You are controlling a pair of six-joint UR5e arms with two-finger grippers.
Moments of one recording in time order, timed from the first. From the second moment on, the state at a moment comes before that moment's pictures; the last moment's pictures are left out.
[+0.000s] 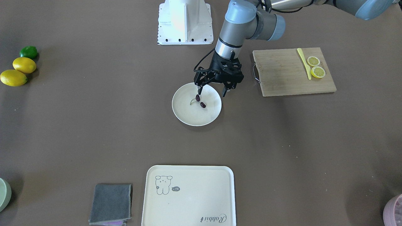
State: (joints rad) left arm -0.52 -2.13 -1.77 -1.85 -1.68 -1.30; right arm 1.58 -1.68 1.80 -1.64 2.18 -0.19
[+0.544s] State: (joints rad) left arm -0.95 -1.98 -1.97 -1.43 -2.03 -0.69; right arm 1.59 -1.71 1.74 -1.64 2.18 -0.19
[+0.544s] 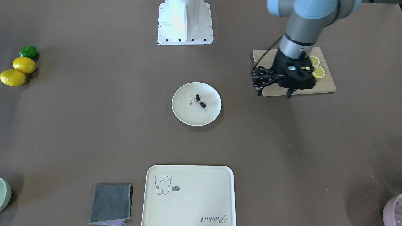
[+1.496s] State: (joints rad) left arm -1.64 -1.60 -1.73 -1.36 -2.27 0.35; right arm 1.59 -1.70 1.71 -1.64 2.17 -0.18
